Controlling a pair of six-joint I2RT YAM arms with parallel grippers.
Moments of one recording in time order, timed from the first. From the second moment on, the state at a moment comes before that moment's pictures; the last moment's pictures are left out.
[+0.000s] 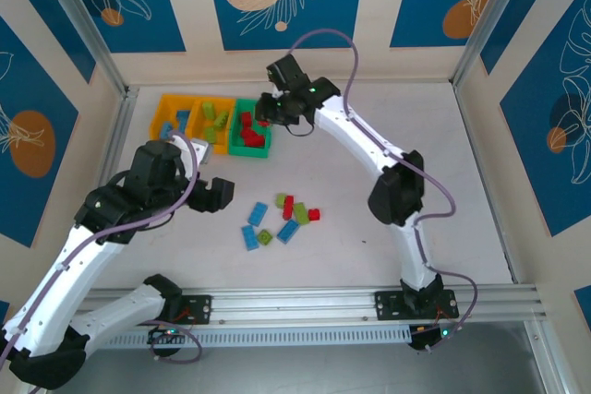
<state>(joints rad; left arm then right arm) -0.57 0.89 1.20 -1.04 0.03 -0.22 0.66 2.22 2.30 -0.91 -0.12 0.62</state>
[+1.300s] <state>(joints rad) -0.67 1.64 1.07 -0.84 0.07 -0.42 0.48 1.07 1.29 -1.08 -0.21 0.61</state>
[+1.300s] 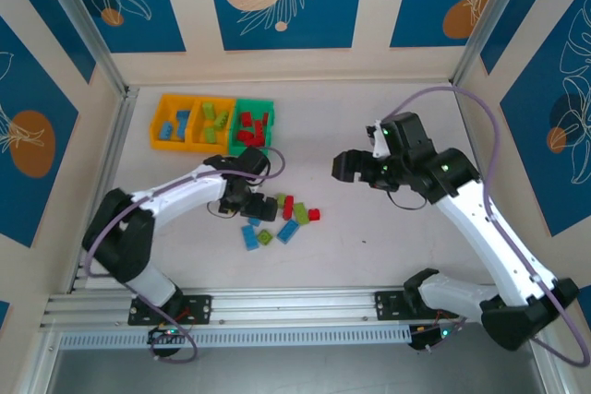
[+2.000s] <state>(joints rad) -0.66 1.65 1.08 -0.79 0.06 -0.40 0.43 1.01 1.27 -1.13 -0.18 0.64</state>
